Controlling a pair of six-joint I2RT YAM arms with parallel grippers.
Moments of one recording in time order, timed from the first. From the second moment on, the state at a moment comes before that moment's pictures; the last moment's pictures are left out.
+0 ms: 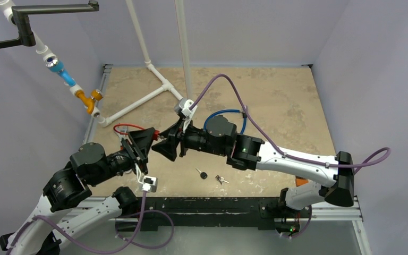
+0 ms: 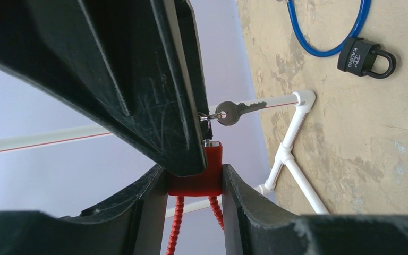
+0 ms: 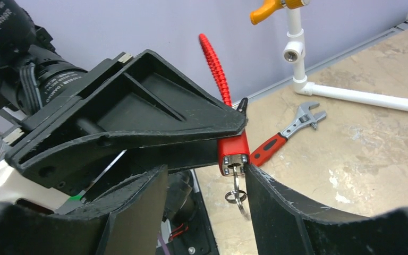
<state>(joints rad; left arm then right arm) -0.86 0.46 1.00 -0.78 0.08 1.52 1.24 1.37 1.26 0.09 -0.04 0.33</state>
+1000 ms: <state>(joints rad) -0.86 0.45 1.06 -0.86 0.10 1.48 1.23 1.45 1.28 0.17 -0.02 0.34</state>
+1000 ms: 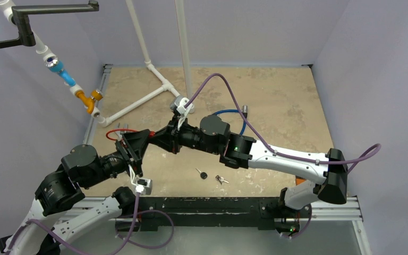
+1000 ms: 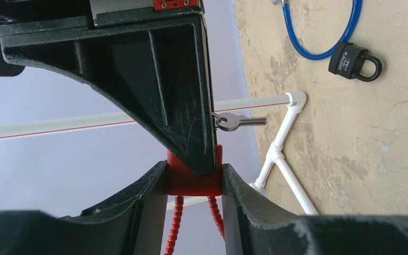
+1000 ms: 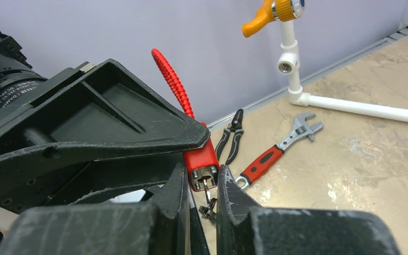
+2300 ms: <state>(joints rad) -0.71 0.93 1.57 -1.29 0.38 0.80 1.29 1.27 1.25 -0.11 0.02 0.14</state>
